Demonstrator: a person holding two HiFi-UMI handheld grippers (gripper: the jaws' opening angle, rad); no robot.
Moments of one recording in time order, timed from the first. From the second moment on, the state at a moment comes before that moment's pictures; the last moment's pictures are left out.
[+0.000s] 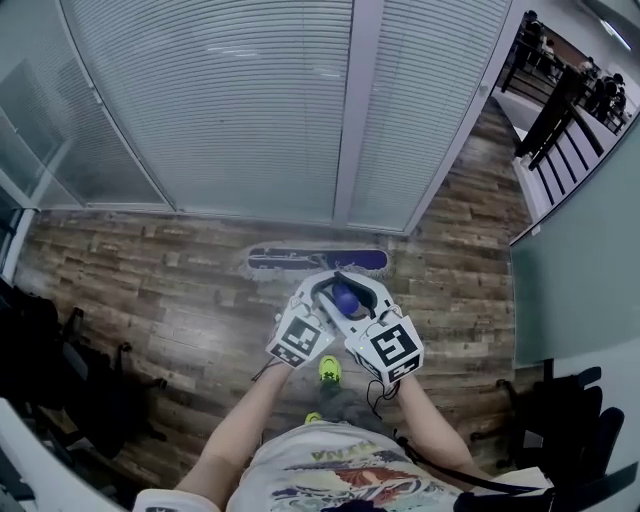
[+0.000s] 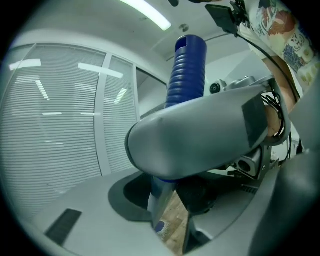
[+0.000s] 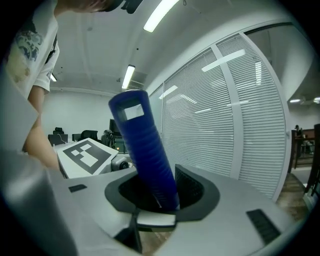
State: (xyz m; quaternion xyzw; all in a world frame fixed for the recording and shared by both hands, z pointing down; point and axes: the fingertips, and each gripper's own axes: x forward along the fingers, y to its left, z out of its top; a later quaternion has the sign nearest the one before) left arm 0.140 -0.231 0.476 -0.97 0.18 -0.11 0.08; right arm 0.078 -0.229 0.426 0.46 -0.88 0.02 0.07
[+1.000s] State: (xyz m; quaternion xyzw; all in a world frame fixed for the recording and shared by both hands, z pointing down) left arm 0.102 -0.017 0.549 -0.97 0.17 -0.16 0.03; right arm 0.033 -0.009 0.499 0.44 -0.89 0.05 0.11
